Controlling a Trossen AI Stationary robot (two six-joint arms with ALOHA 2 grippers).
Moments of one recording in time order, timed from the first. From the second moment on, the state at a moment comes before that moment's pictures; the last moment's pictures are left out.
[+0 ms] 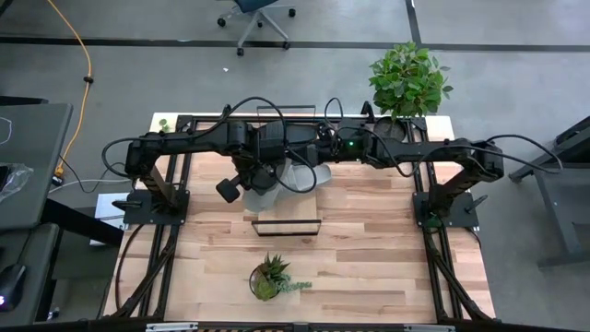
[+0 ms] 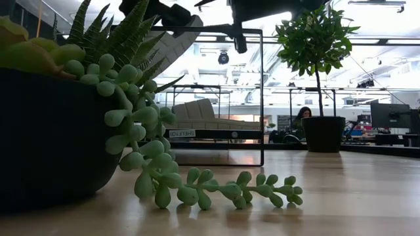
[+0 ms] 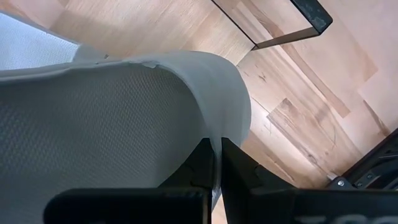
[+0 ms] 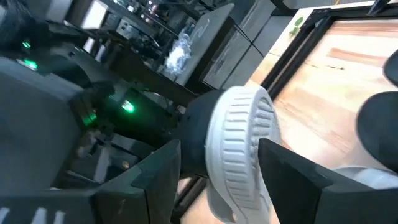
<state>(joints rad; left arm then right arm) 0.20 1.73 1.79 -1.57 0.12 0.90 -0.19 1.53 1.13 0.25 -0.16 0.93</state>
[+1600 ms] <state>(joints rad) 0.20 1.73 1.79 -1.57 0.12 0.91 -0.20 1.57 1.13 0.26 -0.17 0.94</state>
